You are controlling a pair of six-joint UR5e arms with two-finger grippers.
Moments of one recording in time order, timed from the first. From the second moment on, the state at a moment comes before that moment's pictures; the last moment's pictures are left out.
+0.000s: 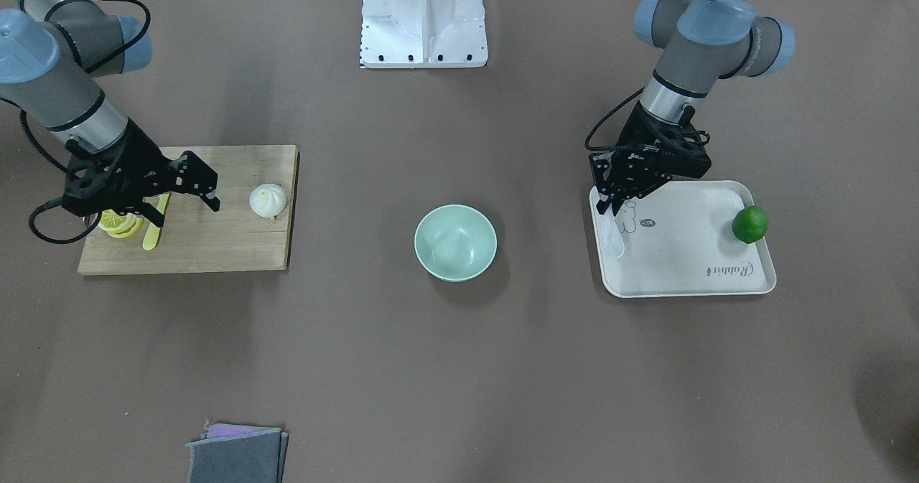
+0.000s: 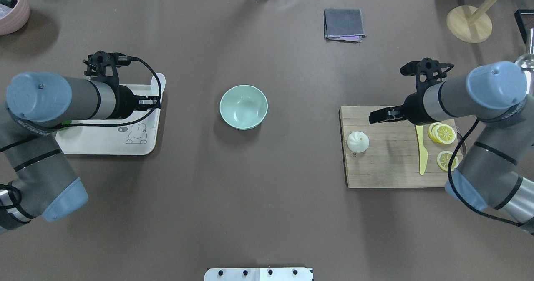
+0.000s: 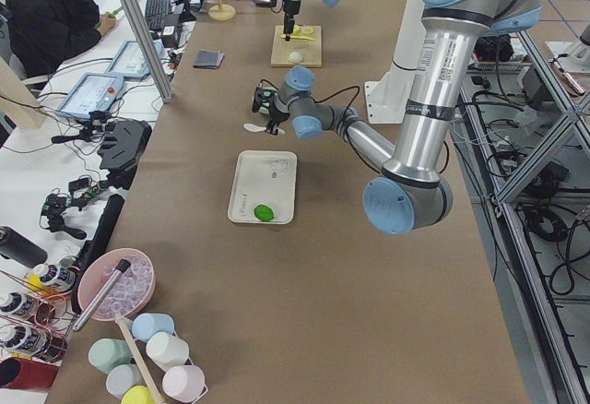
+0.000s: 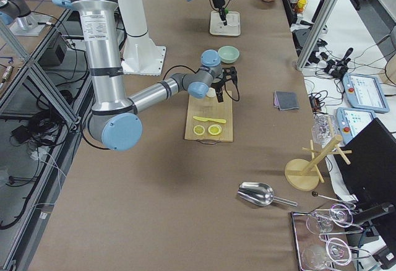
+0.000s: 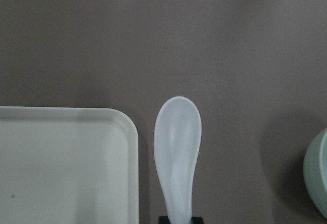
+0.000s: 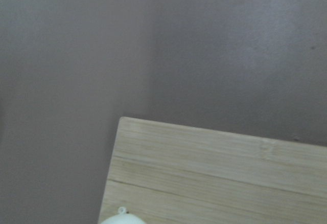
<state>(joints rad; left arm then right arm) -0.68 -1.84 -1.81 -2.15 -1.76 -1.17 0.72 -1.43 1.81 -0.99 1.96 0.99</state>
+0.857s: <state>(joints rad) -0.68 -1.86 -1.80 -2.13 -1.76 -1.18 0.57 -1.36 1.82 -1.13 1.81 0.99</state>
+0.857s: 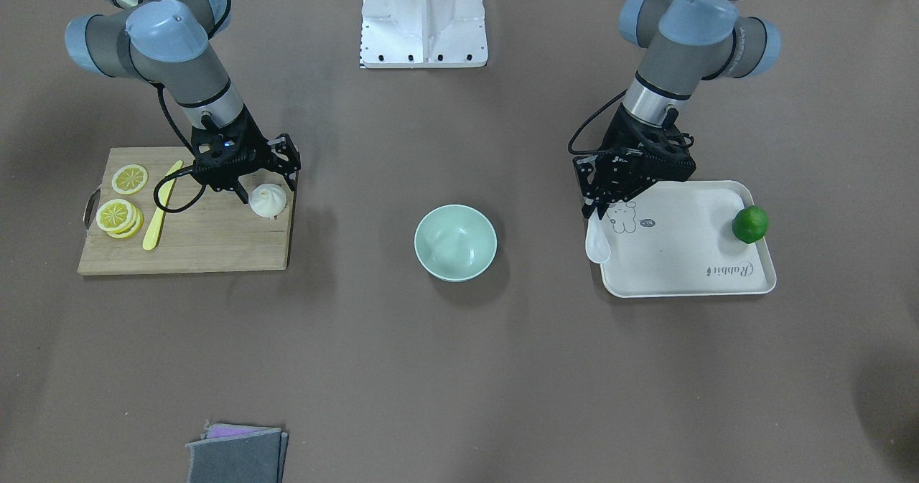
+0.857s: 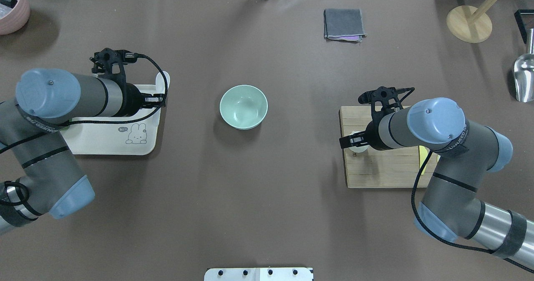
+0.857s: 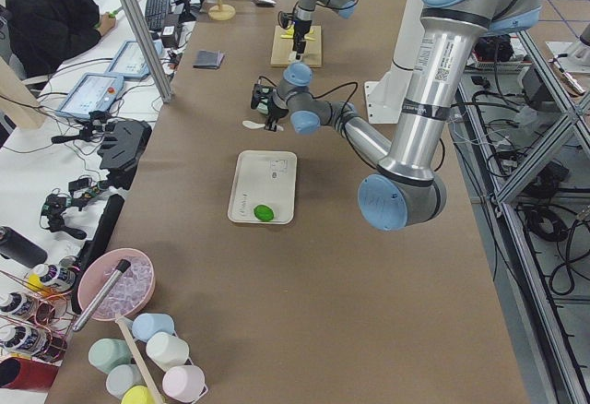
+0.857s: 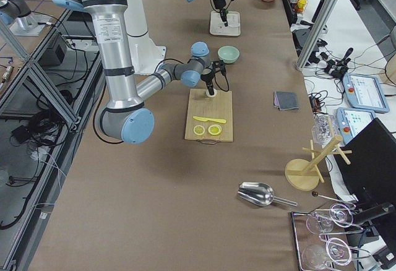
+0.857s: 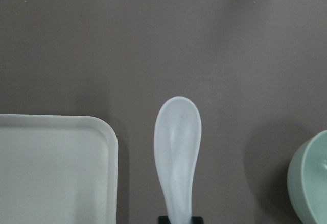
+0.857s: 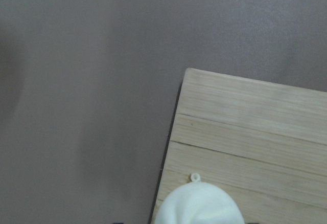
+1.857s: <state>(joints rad) -0.67 -1.92 -1.79 -2.08 -1.76 -1.22 0.65 -1.34 1.86 -1.14 1.86 0.99</state>
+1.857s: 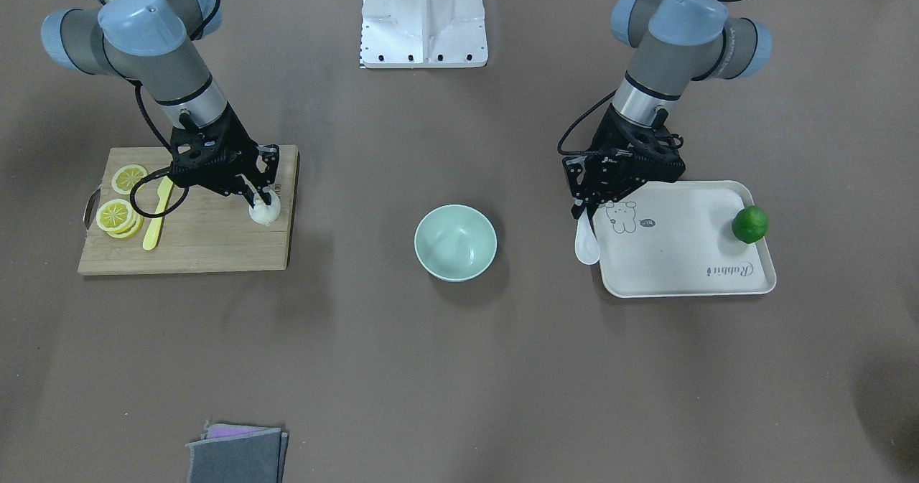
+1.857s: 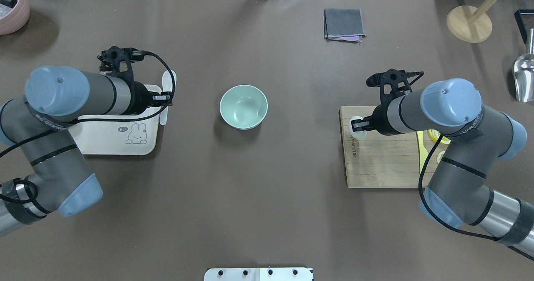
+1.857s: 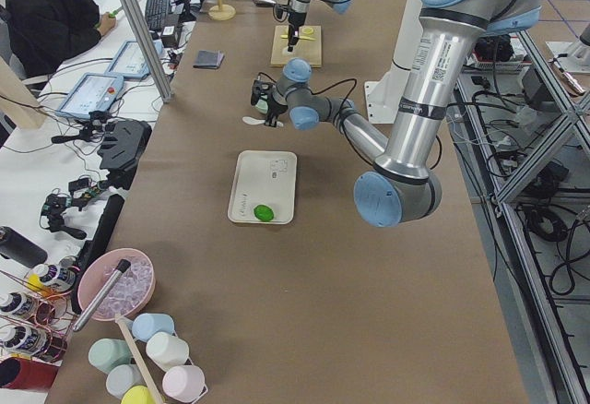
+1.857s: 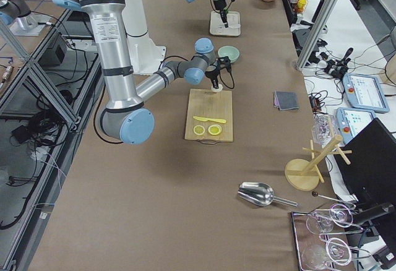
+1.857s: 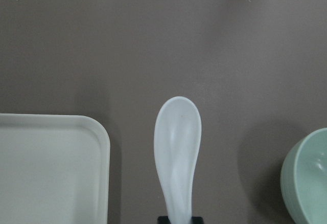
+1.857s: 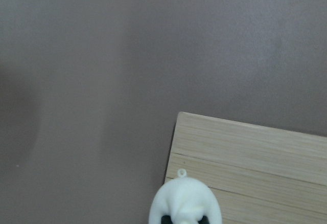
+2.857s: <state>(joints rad) -0.50 -2.22 -1.66 -1.87 -1.60 -1.40 0.66 -1.26 1.85 -1.14 1.87 1.03</state>
